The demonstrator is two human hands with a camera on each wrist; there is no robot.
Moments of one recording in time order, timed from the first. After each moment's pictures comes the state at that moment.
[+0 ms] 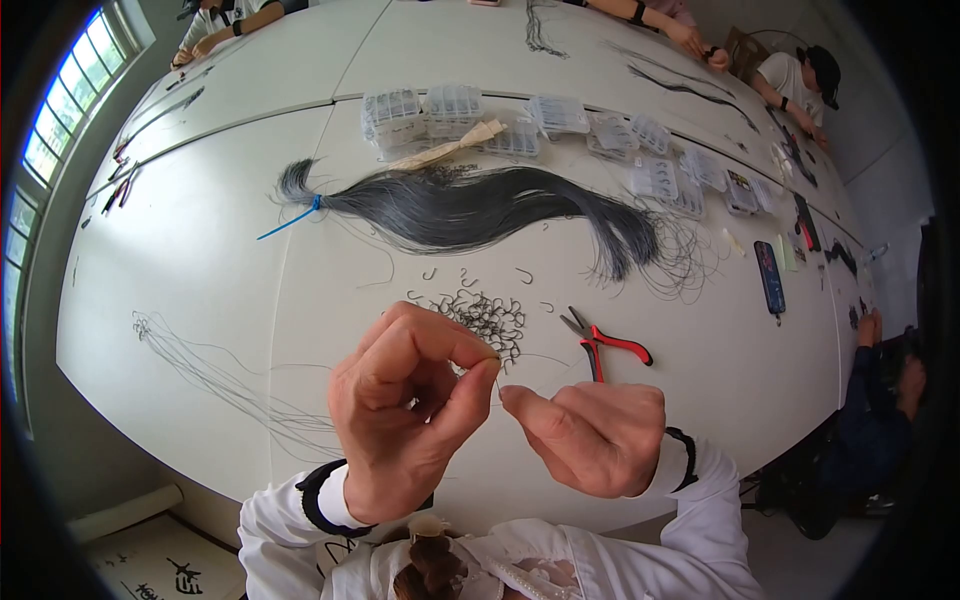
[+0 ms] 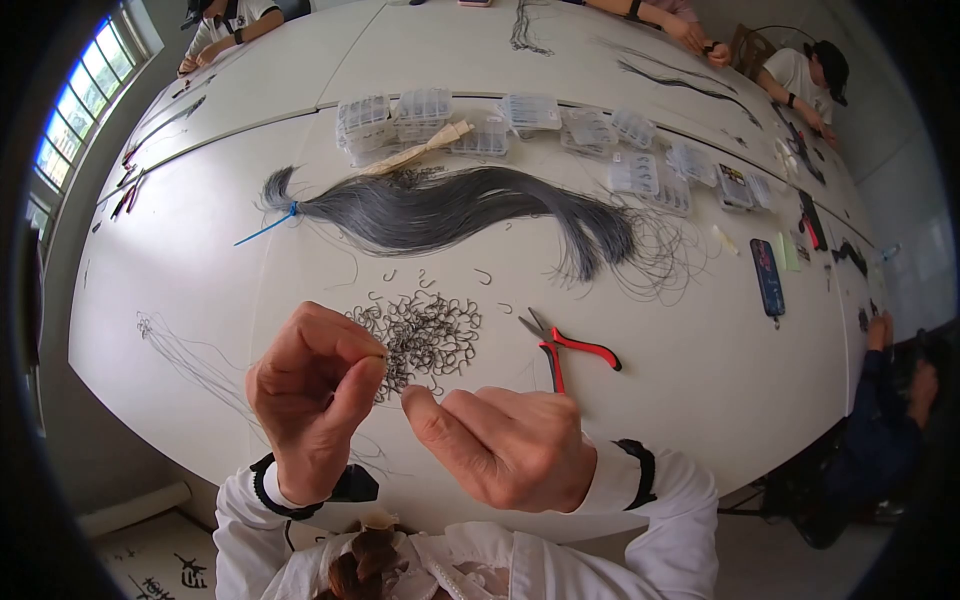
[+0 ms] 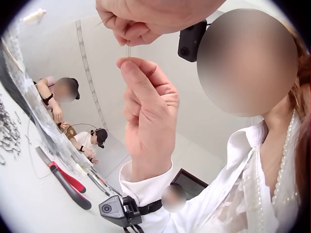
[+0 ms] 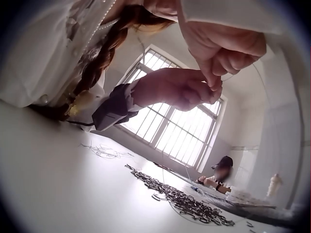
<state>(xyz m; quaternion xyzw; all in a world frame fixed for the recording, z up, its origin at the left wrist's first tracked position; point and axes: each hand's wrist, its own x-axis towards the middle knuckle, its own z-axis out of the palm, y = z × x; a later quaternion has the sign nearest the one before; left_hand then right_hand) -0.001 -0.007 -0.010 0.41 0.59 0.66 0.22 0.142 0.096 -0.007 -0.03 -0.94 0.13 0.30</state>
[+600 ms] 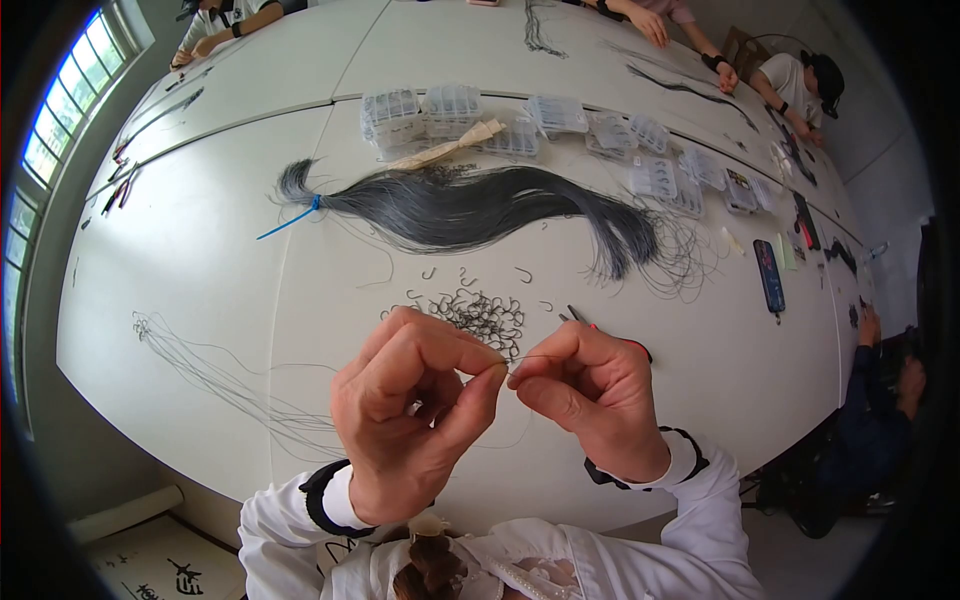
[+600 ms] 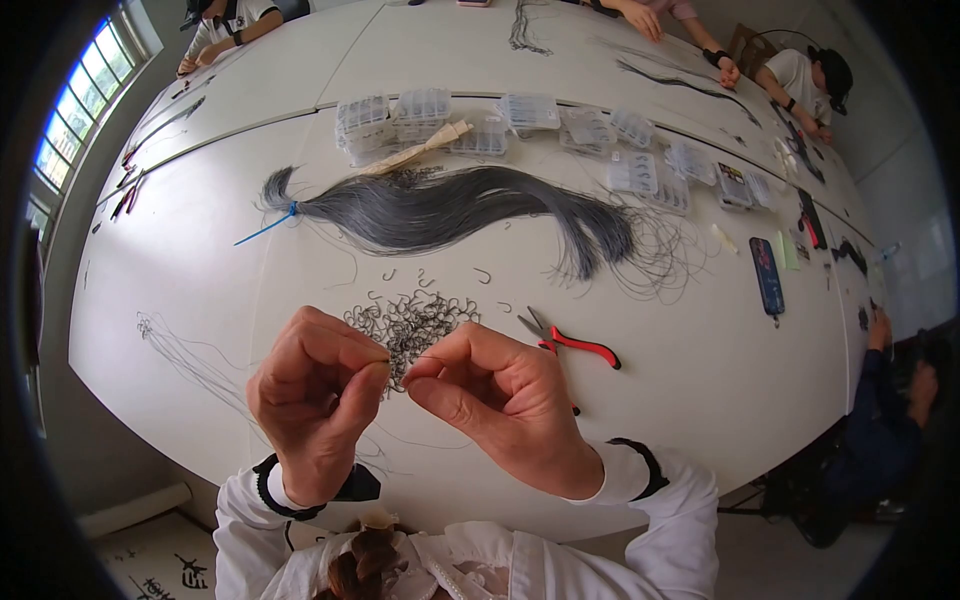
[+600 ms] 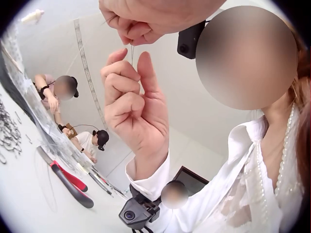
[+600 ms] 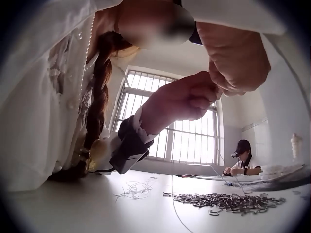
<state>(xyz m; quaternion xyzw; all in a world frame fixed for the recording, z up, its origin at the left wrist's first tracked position) 0.003 -0.006 -0.007 0.43 0.60 0.65 0.17 0.133 0.100 -0.012 -0.15 -0.52 0.82 0.19</state>
